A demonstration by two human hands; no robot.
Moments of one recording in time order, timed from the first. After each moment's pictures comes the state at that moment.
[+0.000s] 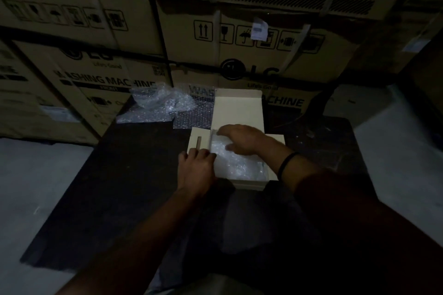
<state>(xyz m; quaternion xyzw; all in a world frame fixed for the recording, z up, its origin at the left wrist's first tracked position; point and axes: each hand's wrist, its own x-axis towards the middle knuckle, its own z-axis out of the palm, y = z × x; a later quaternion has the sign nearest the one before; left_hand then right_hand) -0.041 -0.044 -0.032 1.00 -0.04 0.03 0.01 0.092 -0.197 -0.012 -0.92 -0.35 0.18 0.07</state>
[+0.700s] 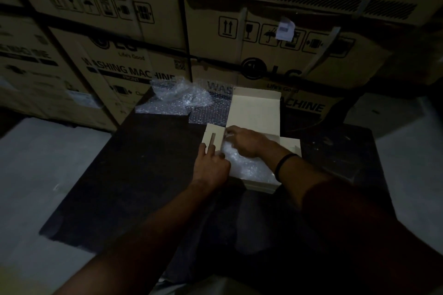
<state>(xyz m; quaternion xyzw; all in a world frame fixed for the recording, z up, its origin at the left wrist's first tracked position) -0.038 -0.057 -0.013 0.99 -0.06 -0.09 -0.10 0.110 -0.172 -0.057 -0.89 -0.44 0.14 0.01</state>
